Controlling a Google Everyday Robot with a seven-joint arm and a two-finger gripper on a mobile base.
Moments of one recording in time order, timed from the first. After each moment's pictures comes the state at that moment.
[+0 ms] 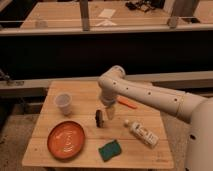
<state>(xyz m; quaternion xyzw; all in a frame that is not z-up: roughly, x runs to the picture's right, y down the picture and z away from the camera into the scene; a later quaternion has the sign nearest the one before) 0.013 0.107 0.804 -0.29 -0.12 -0.18 0.93</state>
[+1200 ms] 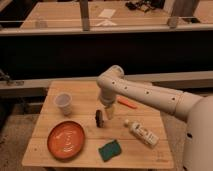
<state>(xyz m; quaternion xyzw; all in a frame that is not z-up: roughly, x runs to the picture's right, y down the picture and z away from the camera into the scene) 0.007 0.107 0.807 -0.29 -0.12 -0.19 0.93</state>
